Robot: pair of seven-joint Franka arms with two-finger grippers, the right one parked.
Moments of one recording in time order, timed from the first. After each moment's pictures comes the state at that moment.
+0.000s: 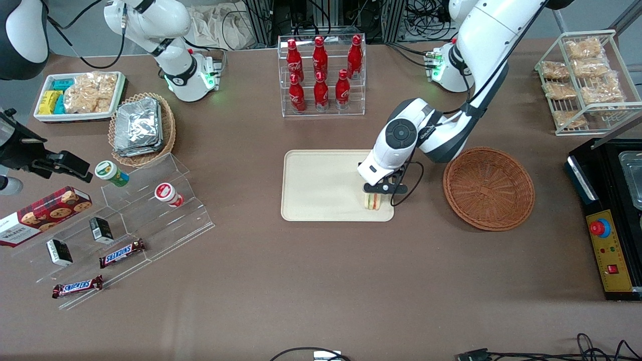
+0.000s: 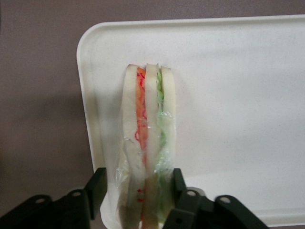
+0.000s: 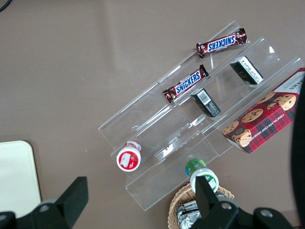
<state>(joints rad) -0.10 0.43 -0.56 -2.06 0.18 2.34 -0.69</state>
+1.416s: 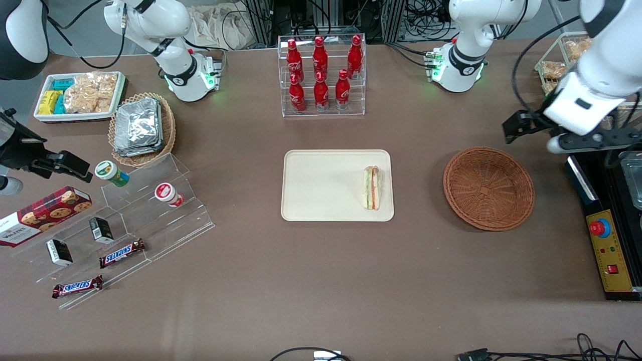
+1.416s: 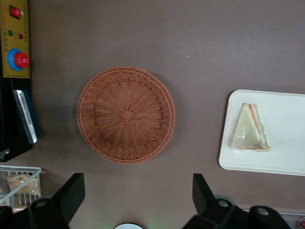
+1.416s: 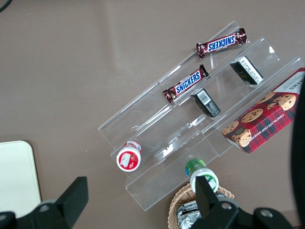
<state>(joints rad) -0.08 -0.07 -0.06 -1.66 0.03 1.54 -0.19</state>
